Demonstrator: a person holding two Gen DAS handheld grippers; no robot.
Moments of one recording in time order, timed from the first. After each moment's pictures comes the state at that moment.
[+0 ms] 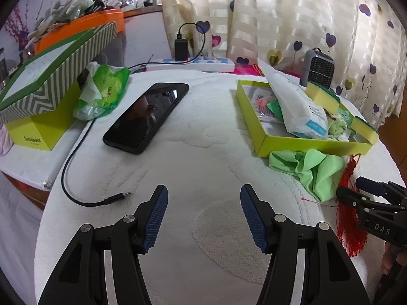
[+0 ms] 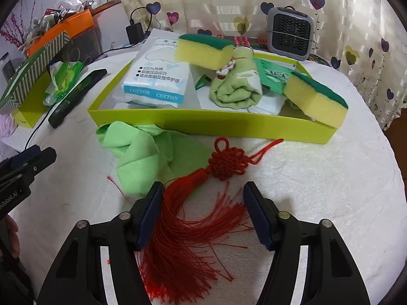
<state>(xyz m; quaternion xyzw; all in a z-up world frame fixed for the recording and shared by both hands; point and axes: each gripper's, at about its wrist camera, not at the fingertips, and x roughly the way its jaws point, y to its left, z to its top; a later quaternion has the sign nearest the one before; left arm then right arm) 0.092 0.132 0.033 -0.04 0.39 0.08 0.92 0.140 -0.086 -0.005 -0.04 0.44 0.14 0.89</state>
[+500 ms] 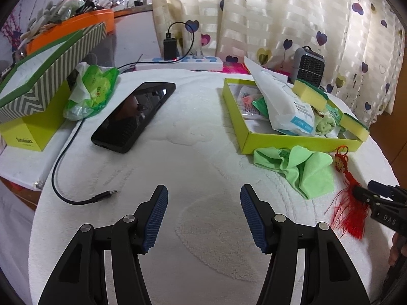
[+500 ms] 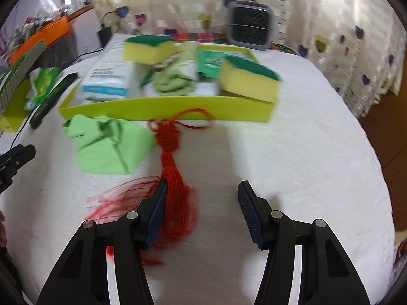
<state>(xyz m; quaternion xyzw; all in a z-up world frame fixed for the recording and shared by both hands) 0.091 0.123 0.034 -0.05 0.39 0.05 0.92 0.130 -0.145 -0.001 -0.03 0.45 0.07 0.89</state>
